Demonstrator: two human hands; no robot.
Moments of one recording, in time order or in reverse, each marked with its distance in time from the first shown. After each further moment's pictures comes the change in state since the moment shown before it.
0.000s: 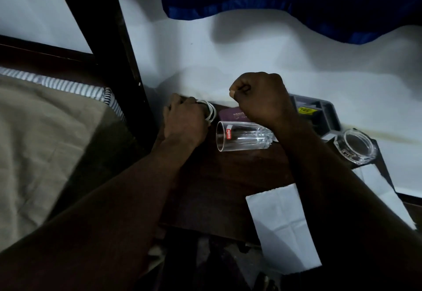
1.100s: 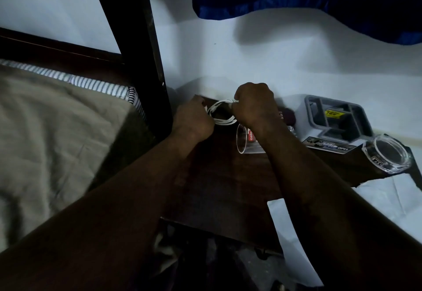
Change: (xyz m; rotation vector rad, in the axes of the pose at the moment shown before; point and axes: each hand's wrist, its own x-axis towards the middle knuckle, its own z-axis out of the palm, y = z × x) left_hand 0.004 -0.030 -0.014 -0.464 -0.070 -0.276; right_hand 0.023 -0.025 0.066 -0.263 -0.089 0.111
